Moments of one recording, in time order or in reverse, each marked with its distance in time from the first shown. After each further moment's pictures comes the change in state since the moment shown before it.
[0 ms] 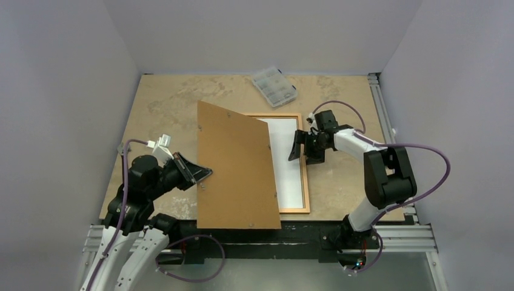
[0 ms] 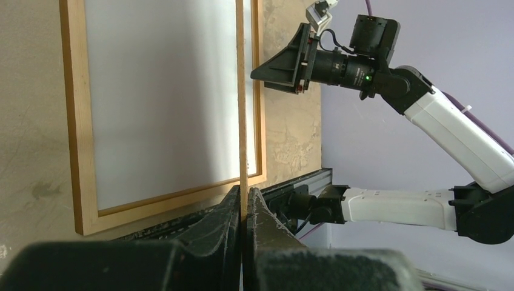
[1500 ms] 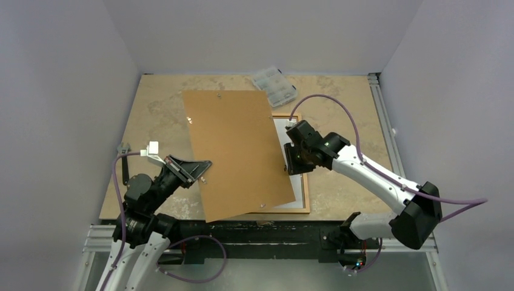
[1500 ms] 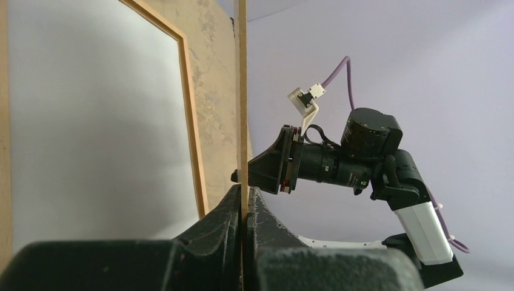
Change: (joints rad) left arm 0.000 -0.248 -0.253 0.371 -0.058 -0.224; right arm 0.486 -0.373 0.123 -0.424 0.394 0.124
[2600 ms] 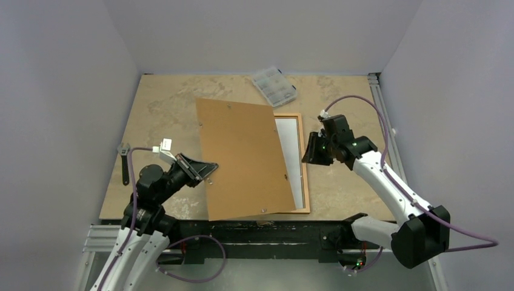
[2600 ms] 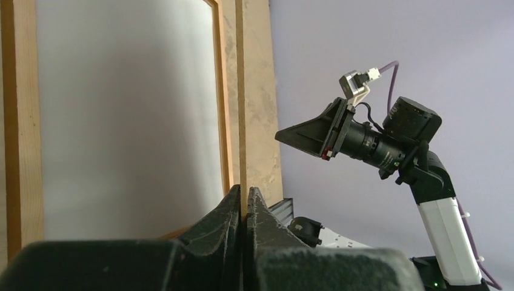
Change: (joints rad) left arm 0.000 0.119 -0.040 0.027 0.043 0.037; right arm -0.315 -0.110 -0.112 0.135 -0.102 -0.025
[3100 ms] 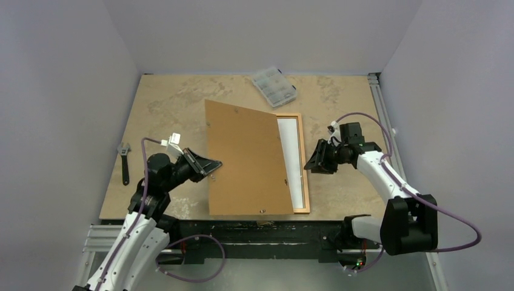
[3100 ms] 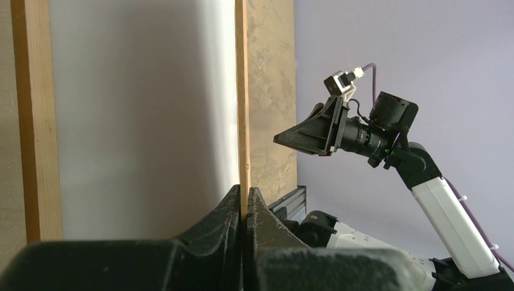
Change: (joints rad) left arm 0.048 0.172 -0.026 0.089 0.092 0.050; right arm -0.305 0.058 -0.210 0.134 -0.439 -0.039
